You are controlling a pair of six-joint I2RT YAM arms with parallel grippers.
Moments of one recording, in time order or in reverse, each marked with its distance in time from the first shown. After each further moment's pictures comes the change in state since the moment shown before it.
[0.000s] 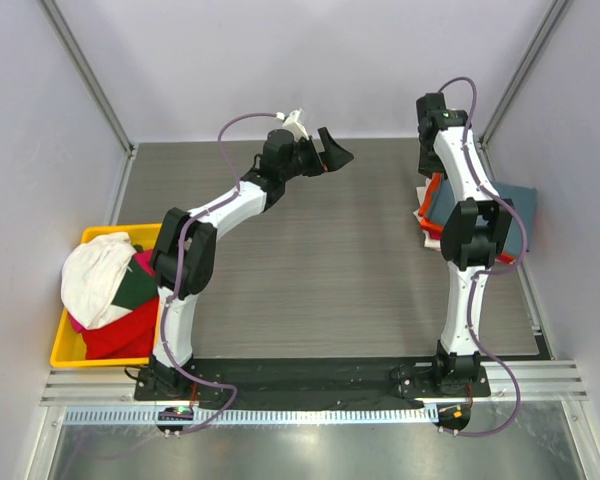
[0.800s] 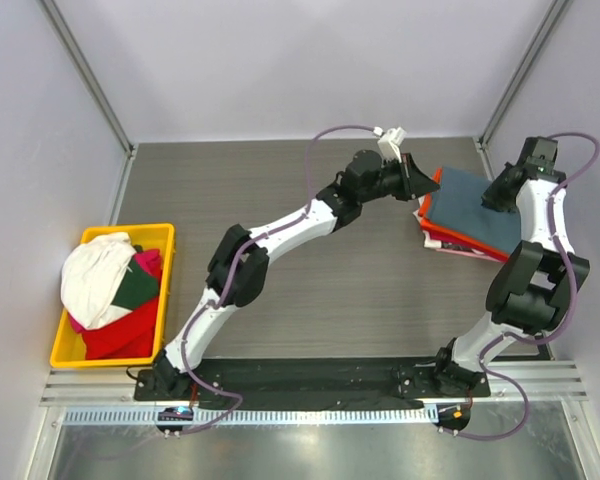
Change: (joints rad) left arm -0.338 0.260 0.452 -0.011 0.021 -0.079; right arm -0.446 -0.563 -0.755 0.434 -0.467 0.147
